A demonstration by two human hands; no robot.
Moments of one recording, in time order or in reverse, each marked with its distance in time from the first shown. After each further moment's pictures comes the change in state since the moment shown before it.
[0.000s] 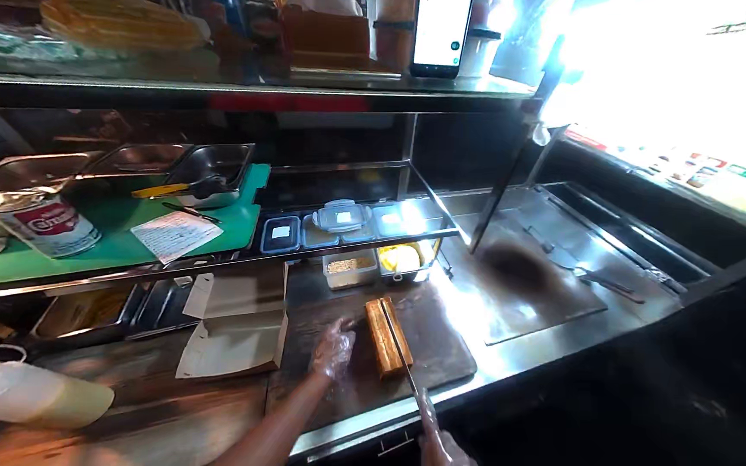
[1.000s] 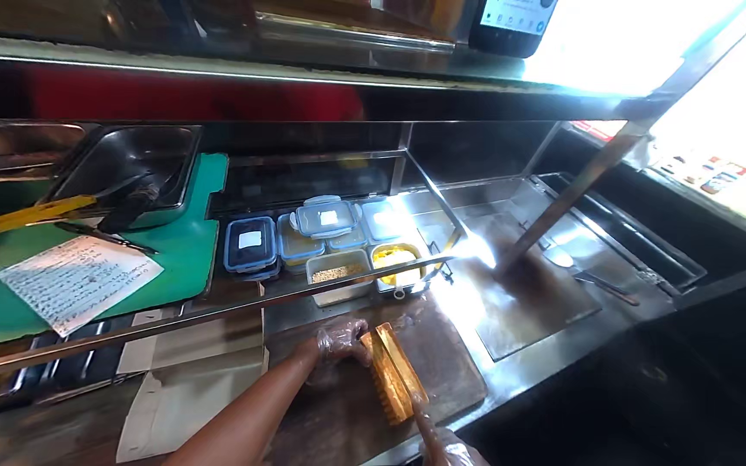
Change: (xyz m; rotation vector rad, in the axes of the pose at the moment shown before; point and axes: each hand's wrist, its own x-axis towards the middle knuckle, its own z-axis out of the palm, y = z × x) left_hand 0.150 -0.003 -0.022 0.257 -0.826 0.284; right_hand 0.101 -0.080 -0.047 -0.198 -0.336 0.217
